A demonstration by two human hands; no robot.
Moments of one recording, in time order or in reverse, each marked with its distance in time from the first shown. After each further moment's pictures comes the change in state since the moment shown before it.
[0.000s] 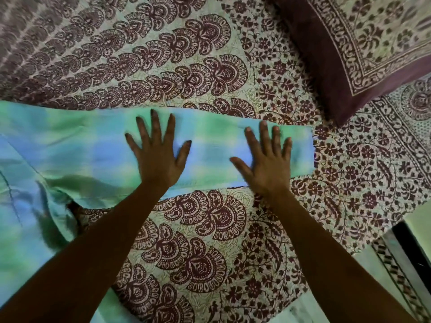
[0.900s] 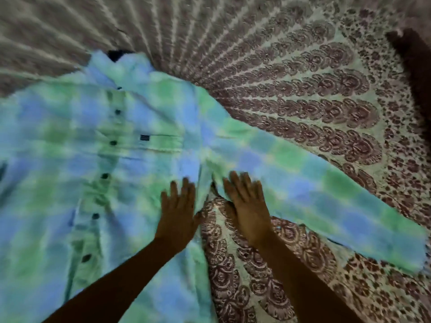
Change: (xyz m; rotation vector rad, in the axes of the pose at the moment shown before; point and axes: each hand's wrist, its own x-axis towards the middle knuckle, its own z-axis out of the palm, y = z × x) left_hand -0.192 -0.163 -0.019 -0.086 -0.071 -0.320; right_hand -0.056 -0.248 0.018 0.062 0.026 -0.810
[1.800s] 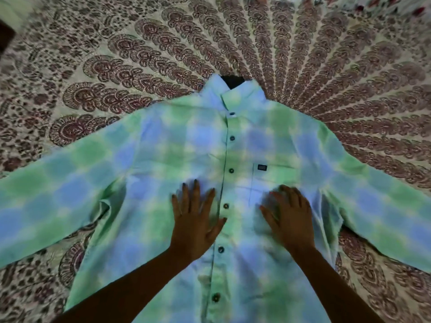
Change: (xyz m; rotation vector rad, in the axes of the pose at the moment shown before) left_hand 0.000 -0.252 -0.035 -0.112 0.136 -0.002; right_hand 0.118 -0.174 0.037 -0.039 0.101 0.265
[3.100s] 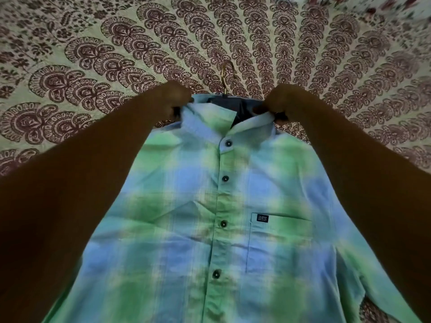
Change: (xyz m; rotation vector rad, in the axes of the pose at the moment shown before) left_hand 0.340 -0.052 -0.135 -1.043 -0.331 -0.599; right_hand 0.343 -0.058 -0.092 0.372 -0.543 0.463
